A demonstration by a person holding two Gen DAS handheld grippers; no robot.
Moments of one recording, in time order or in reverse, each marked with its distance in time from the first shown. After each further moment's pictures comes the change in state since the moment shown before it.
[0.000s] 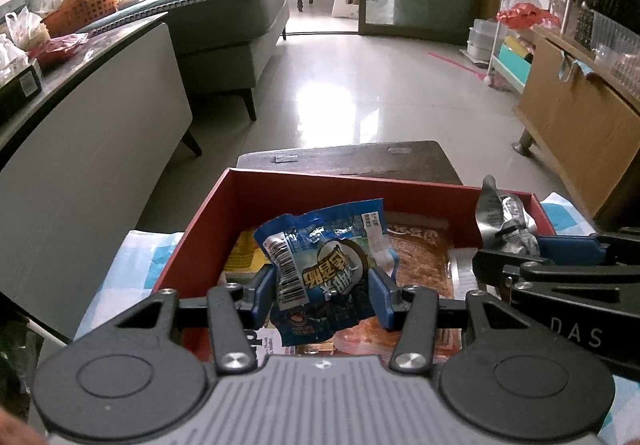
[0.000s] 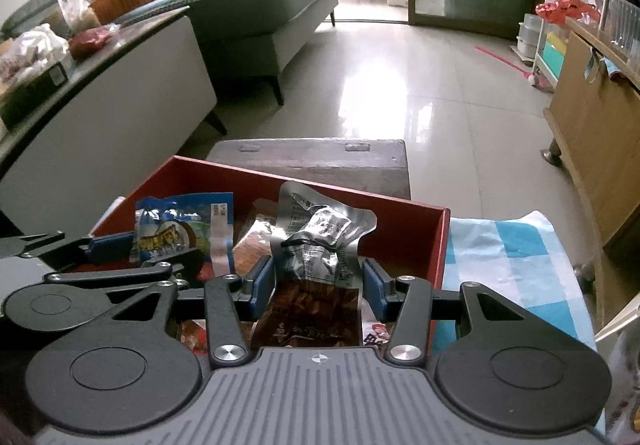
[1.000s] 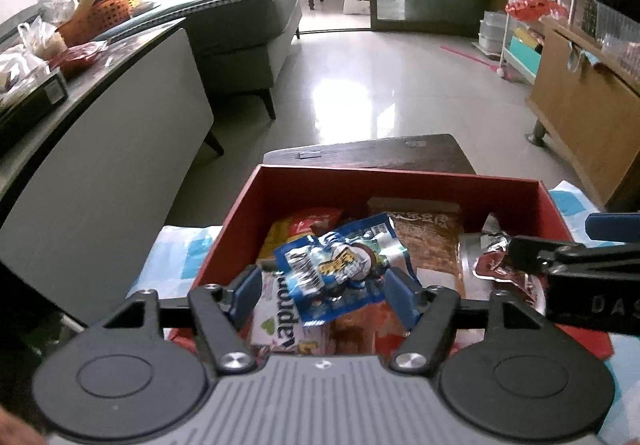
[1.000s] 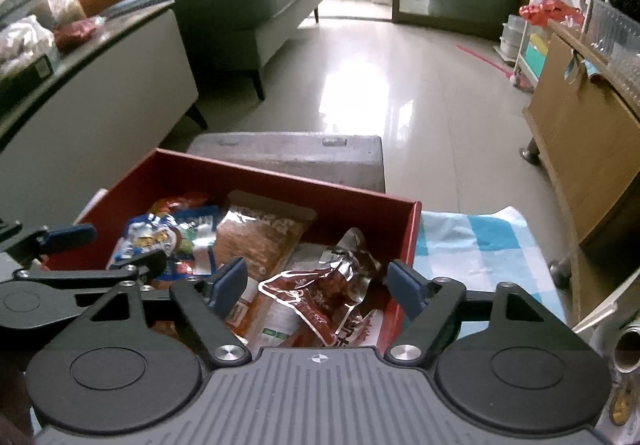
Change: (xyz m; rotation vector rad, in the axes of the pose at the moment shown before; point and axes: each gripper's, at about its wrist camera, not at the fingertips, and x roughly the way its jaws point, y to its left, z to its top) left arm -0.028 0.011 -0.005 0.020 0.014 0.048; right arm -0.019 -0.001 -0.001 -0.005 0.009 -0.059
